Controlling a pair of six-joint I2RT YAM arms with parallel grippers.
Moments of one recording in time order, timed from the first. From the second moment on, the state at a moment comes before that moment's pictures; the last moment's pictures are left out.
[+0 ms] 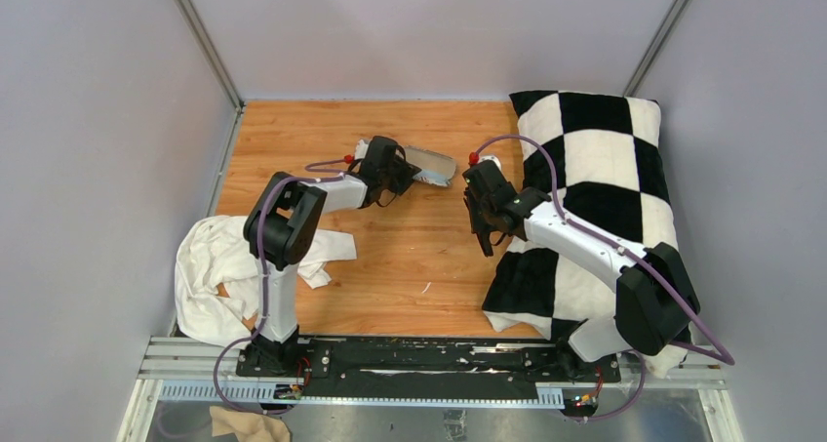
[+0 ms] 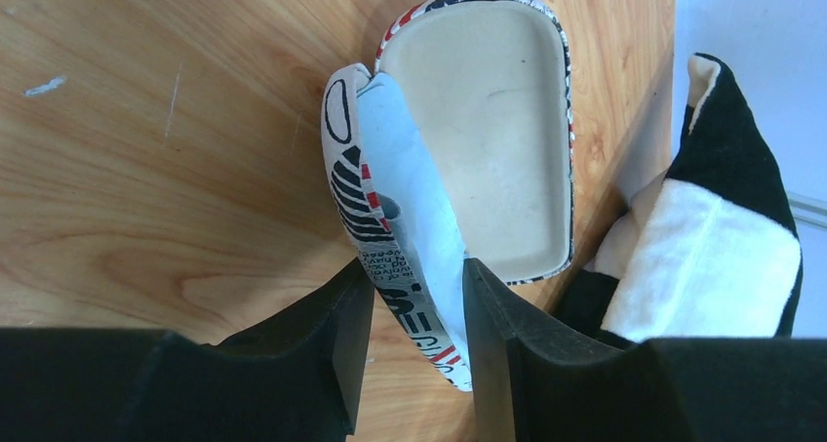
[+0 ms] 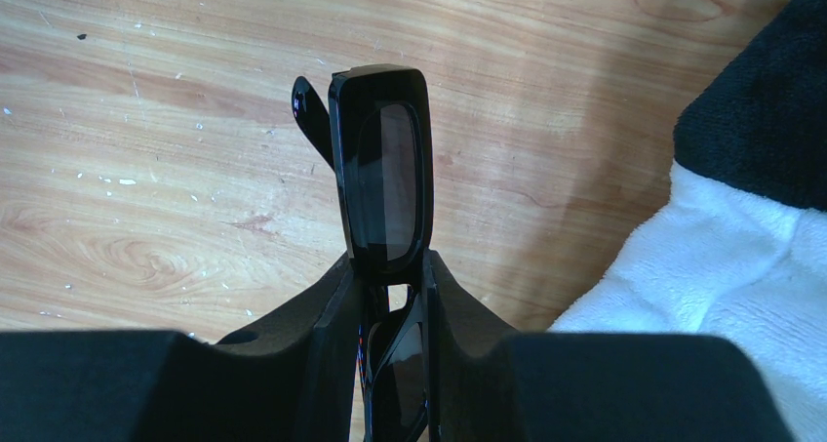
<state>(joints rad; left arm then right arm) -0.48 2.03 1.21 0.19 -0.07 -1.36 0.65 1.44 1.02 -0.53 0.25 0.36</state>
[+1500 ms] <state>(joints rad) -0.43 2.00 1.13 0.04 0.52 -0.87 0.65 1.34 1.06 -0.57 0.22 0.35</state>
